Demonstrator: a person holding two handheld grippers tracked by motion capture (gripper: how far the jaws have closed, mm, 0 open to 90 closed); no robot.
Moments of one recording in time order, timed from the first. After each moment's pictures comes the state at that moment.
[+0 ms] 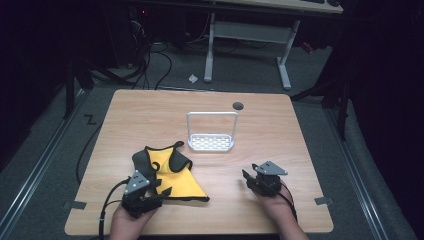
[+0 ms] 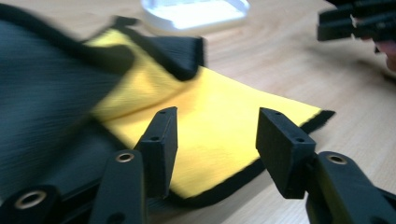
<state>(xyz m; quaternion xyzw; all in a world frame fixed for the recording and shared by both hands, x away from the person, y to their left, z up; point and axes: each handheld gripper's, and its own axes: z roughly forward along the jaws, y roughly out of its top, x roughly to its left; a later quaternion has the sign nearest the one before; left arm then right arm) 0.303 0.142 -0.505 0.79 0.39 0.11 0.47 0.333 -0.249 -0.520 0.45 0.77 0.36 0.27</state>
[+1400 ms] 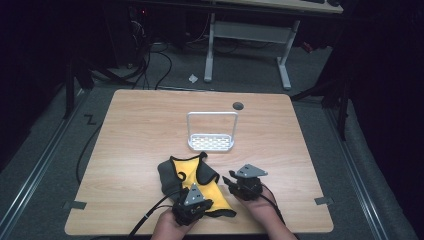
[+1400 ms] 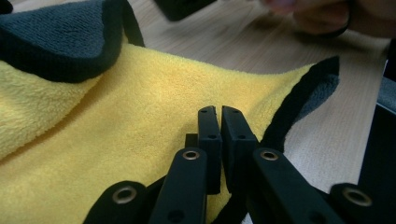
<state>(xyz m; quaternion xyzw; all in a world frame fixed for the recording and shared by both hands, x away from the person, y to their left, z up) 0.287 0.028 -0.528 0.86 0.27 0.06 0.43 0.330 -0.196 -0.522 0.40 0.80 0.39 0.20</state>
